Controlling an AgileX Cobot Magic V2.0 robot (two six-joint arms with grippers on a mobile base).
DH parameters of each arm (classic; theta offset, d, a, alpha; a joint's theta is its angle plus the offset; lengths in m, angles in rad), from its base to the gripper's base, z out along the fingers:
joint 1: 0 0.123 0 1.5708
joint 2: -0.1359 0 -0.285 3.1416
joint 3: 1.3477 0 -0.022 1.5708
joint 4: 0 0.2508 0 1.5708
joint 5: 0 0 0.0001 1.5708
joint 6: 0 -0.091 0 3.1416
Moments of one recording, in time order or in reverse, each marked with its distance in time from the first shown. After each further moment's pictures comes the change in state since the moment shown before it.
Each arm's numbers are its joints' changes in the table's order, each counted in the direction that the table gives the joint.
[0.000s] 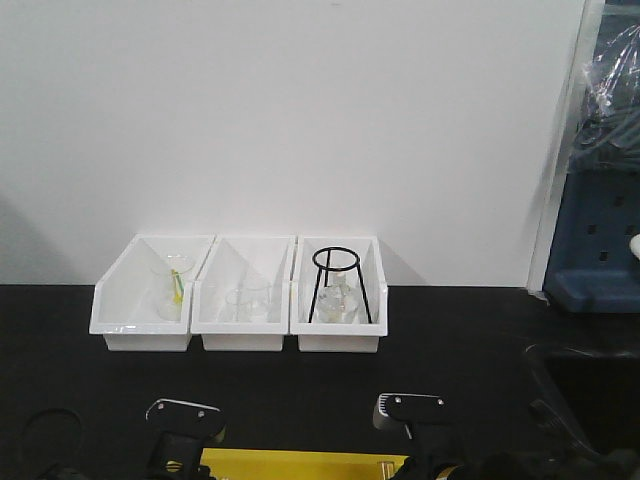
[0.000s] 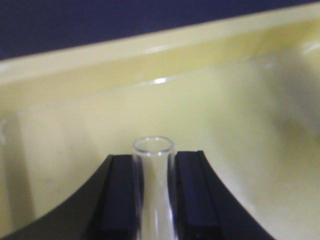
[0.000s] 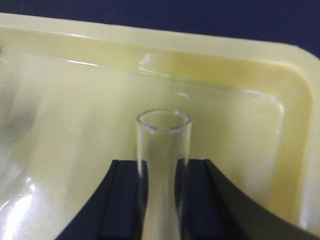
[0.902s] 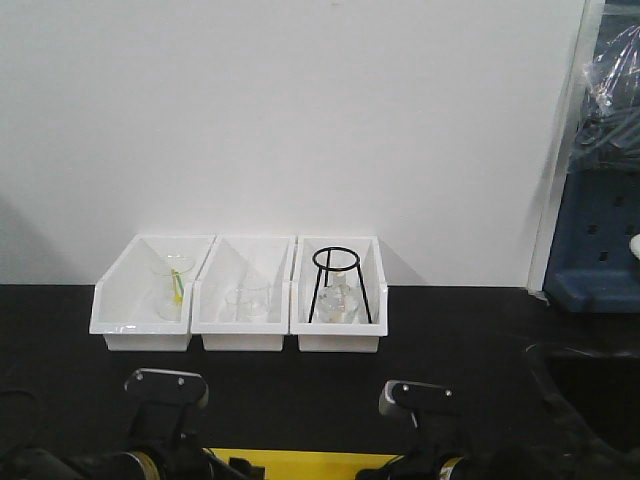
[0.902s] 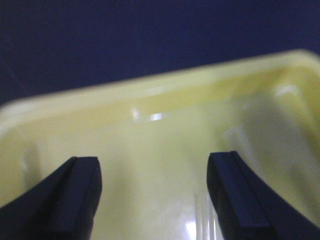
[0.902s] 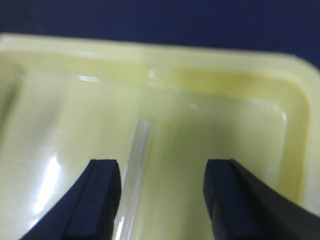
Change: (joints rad) left arm 0.022 0.149 -0.003 0.023 0.012 0.035; right arm 0.000 0.084 -0.001 0.034 -0.002 -0.011
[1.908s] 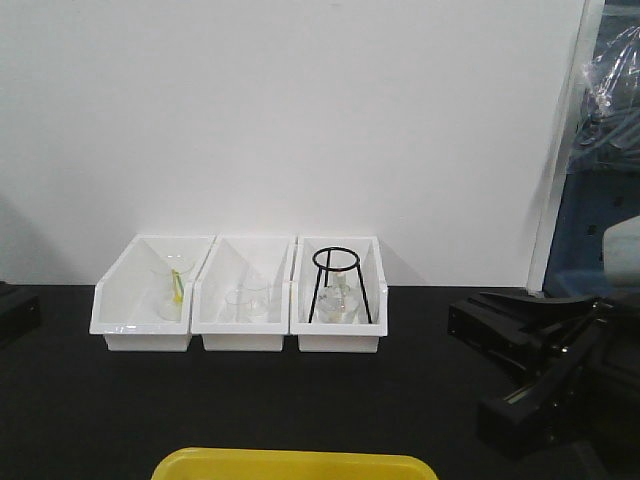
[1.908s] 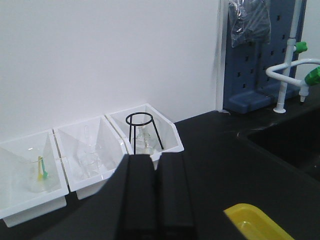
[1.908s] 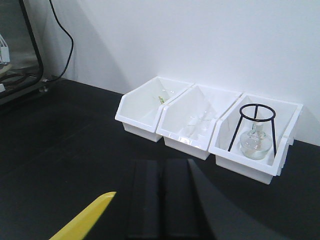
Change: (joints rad) left arm 0.023 0.839 0.000 0.109 -0.227 -0.201; right arm 0.000 0.688 0.008 -0.045 -0.026 0.341
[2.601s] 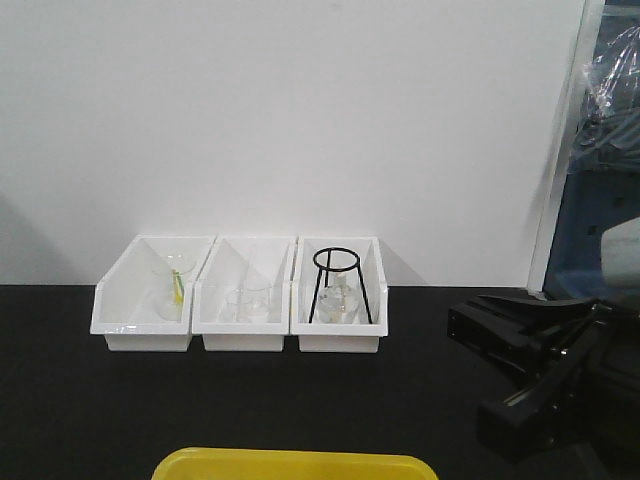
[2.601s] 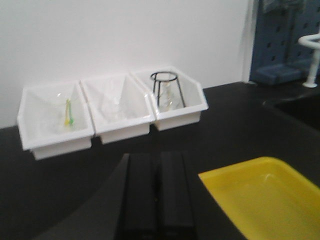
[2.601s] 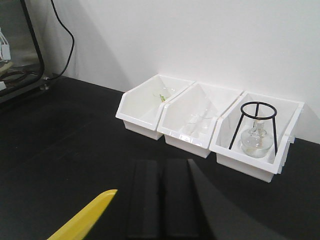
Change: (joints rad) left arm 0.125 0.277 0.379 0.029 0.052 0.066; right arm 0.000 0.000 0.000 0.000 -0.007 0.000
